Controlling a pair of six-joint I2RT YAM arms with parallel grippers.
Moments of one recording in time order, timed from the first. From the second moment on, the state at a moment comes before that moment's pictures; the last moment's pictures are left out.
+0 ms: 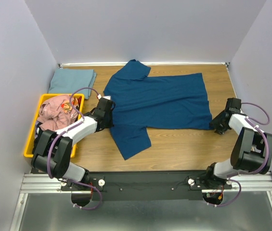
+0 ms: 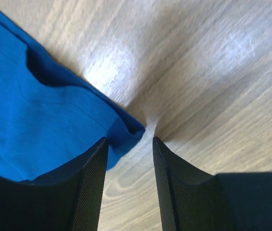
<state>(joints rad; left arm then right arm) -0.40 1.45 0.76 -0.28 -0.15 -0.41 -0.31 1.47 0.75 -0.42 0.04 0.57</state>
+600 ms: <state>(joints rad) -0.39 1.31 0.78 -0.36 -0.13 -0.42 -0.34 1.23 0.75 -0.57 0.02 0.59</state>
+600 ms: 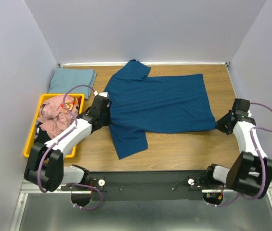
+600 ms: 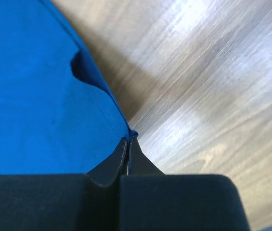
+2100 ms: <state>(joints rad) -0.17 1.60 1.09 -0.42 0.05 -0.37 -0.31 1.67 1.20 -0.65 -0.15 0.52</state>
